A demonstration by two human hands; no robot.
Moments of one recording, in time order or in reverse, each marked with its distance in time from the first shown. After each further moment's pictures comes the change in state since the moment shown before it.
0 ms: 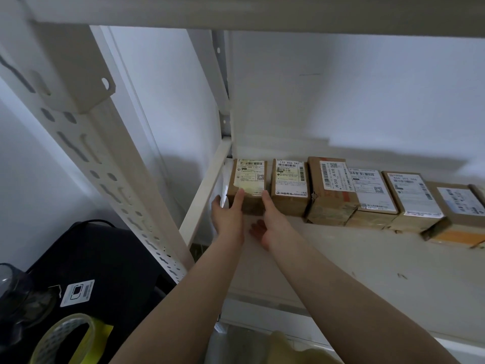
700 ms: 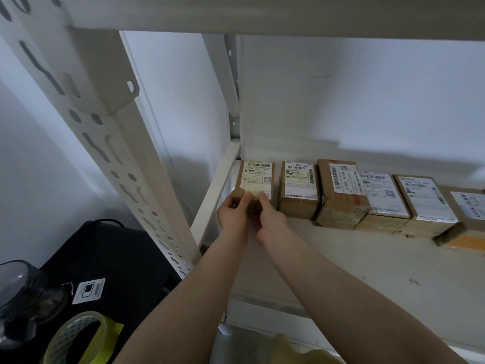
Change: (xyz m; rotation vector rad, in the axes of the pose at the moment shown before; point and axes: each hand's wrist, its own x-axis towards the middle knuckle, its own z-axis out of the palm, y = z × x) left_hand 0.009 0.006 -0.008 -0.140 -0.119 0.042; right_hand 0.000 0.011 0.024 0.068 -0.023 -0.067
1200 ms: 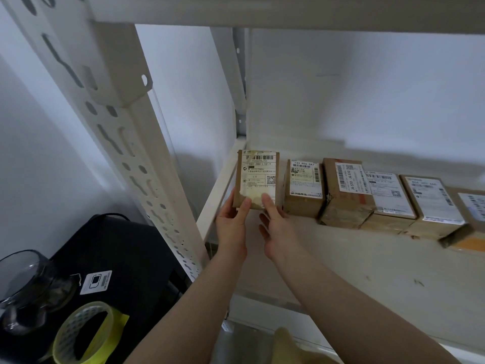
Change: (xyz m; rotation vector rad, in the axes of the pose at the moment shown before) left_hand -0.022 -0.011 -0.027 -0.130 -0.154 0.151; right_hand -0.013 0.016 -0.022 -0.028 -0.194 -0.138
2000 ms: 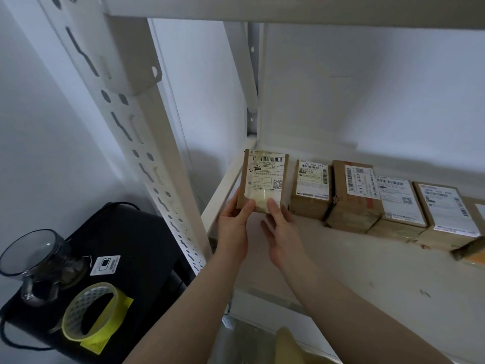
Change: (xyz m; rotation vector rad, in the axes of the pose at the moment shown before) left_hand -0.007 0.001 -0.007 -0.049 -0.077 0.046; right_hand -0.008 0.006 -0.016 0.029 -0.153 -0.096
